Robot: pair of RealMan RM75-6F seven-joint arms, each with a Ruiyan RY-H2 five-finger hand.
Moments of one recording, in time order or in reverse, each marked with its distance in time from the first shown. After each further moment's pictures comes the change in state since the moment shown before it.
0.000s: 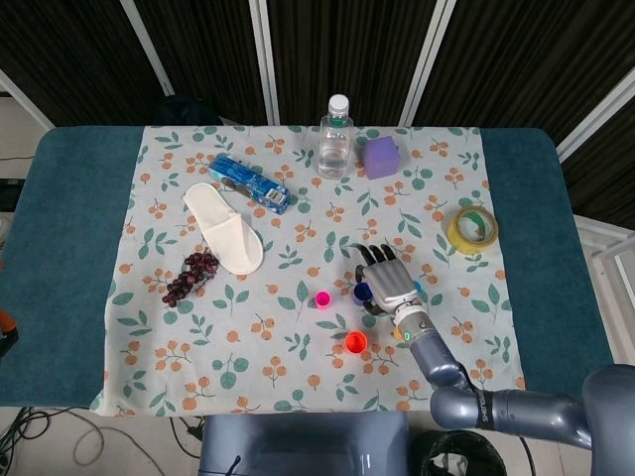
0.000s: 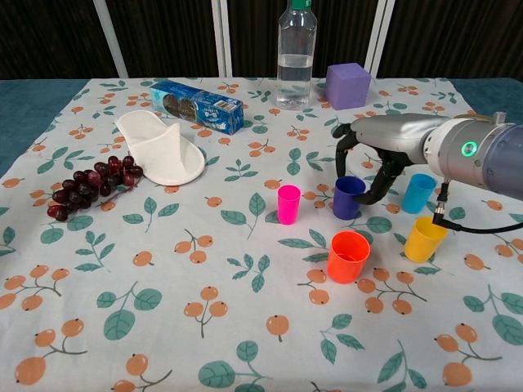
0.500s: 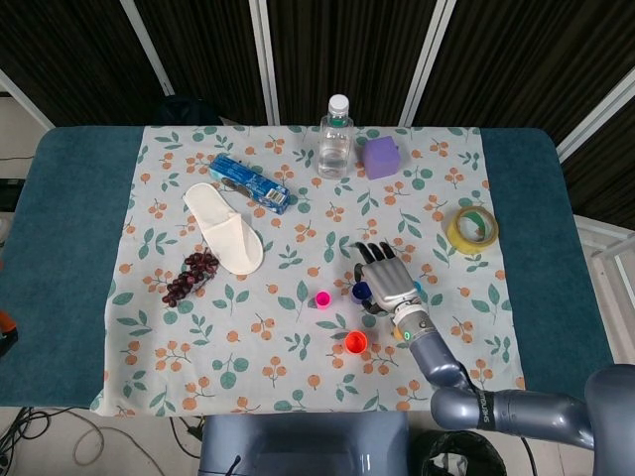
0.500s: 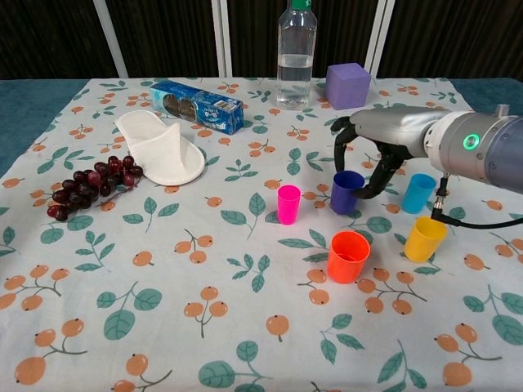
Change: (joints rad) left arm 0.001 0.001 0.000 0.000 0.000 0.000 -0.002; right arm 0.000 0.023 0.008 -0.033 -0.019 0.018 0.009
